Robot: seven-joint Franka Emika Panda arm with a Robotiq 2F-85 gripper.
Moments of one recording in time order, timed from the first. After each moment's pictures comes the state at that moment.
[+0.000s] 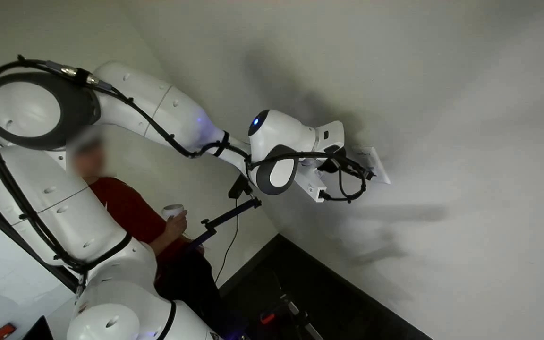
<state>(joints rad) 0.09 0.12 0.08 -2.54 0.09 3.26 0.12</state>
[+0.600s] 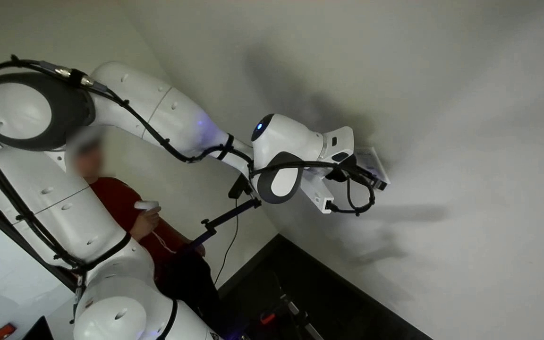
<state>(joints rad) 0.20 0.12 -0.12 -2.57 0.09 3.27 0.09</state>
